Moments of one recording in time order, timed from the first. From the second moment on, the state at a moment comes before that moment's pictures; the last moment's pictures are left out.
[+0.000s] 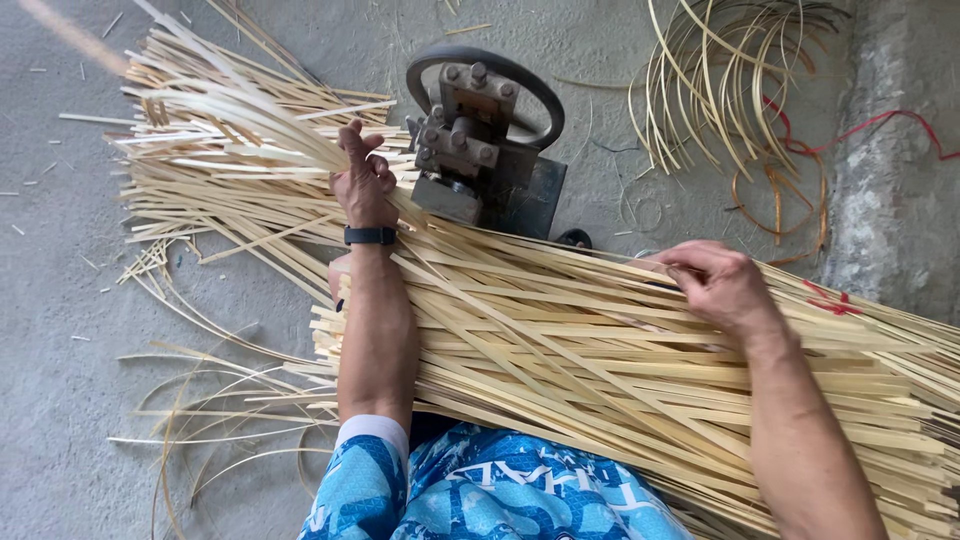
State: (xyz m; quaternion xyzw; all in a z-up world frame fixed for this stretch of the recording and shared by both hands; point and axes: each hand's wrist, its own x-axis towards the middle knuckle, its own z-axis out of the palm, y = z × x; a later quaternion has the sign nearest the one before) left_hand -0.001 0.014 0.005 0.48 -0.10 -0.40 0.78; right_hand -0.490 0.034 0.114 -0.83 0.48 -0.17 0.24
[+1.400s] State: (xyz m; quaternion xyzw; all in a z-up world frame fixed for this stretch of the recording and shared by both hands) left_hand 0.024 0.017 0.022 0.48 -0.06 -0.42 0.77; right_hand -0.430 -0.002 0.065 -0.87 0.36 -0.10 0.31
